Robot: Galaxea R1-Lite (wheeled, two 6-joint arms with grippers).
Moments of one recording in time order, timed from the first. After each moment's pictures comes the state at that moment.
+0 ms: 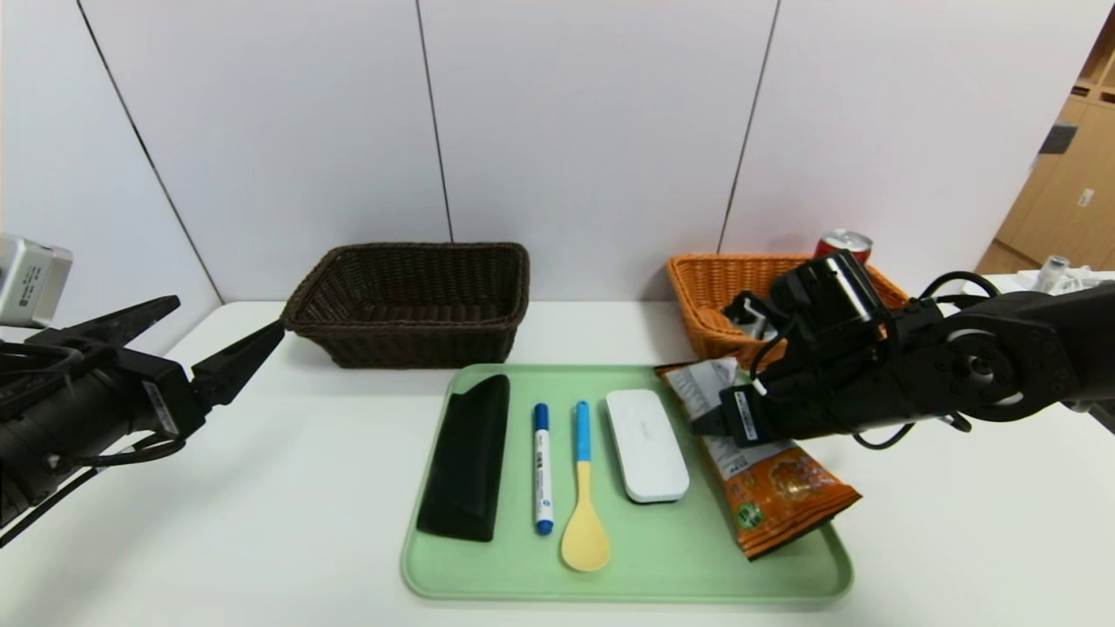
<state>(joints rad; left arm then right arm) -0.08 1.21 -0.37 -0.88 -0.14 0.08 0.42 1.83 -1.09 0.14 0.07 0.13</state>
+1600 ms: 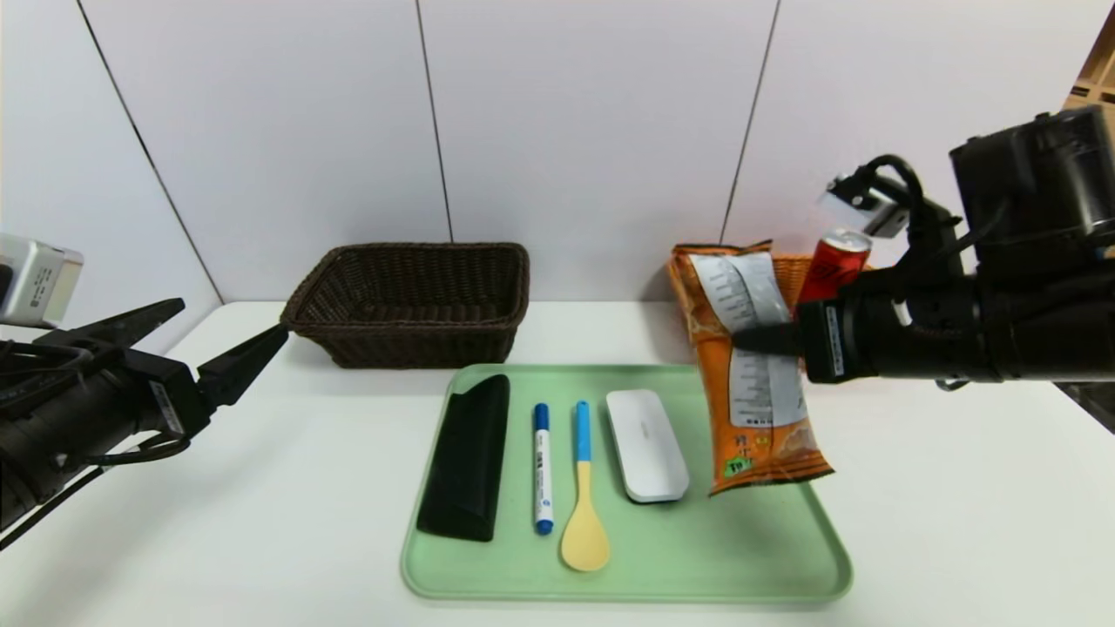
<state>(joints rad) -0.08 1.22 -0.37 -0.88 -0.14 0.08 0.45 1.51 -1.11 0.14 0.19 0.16</state>
